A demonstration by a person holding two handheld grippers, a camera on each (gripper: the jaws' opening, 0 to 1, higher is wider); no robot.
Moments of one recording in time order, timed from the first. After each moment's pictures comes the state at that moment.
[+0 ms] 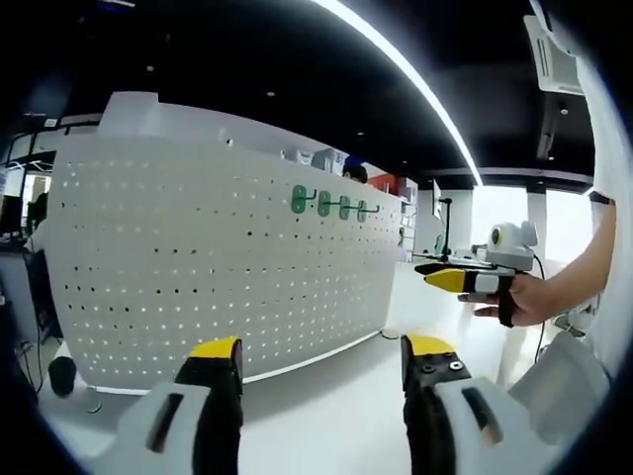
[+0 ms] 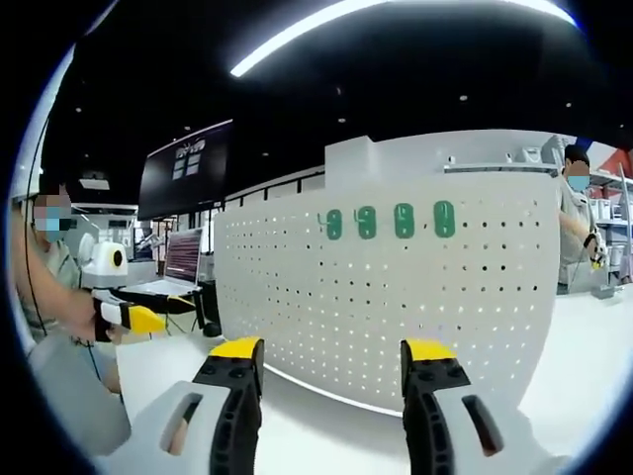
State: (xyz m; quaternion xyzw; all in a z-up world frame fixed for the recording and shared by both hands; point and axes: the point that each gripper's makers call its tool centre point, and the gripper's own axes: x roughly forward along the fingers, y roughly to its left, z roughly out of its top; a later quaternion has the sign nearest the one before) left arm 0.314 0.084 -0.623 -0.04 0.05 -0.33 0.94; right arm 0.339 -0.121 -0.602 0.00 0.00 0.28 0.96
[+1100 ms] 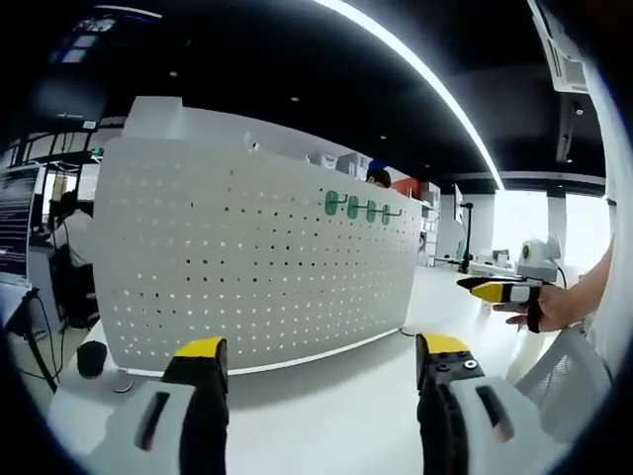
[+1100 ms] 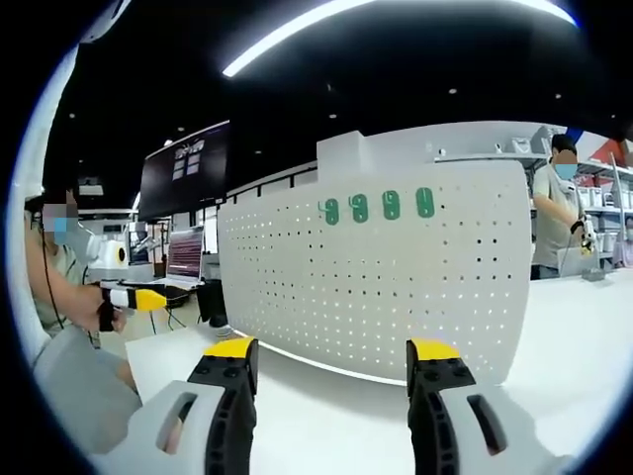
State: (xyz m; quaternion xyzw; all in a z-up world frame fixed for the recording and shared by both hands) left arm 0.294 0.129 -0.628 -0.05 0.04 -0.28 0.96; right arm 0.294 -0.140 -0.621 0.02 0.01 0.27 0.96
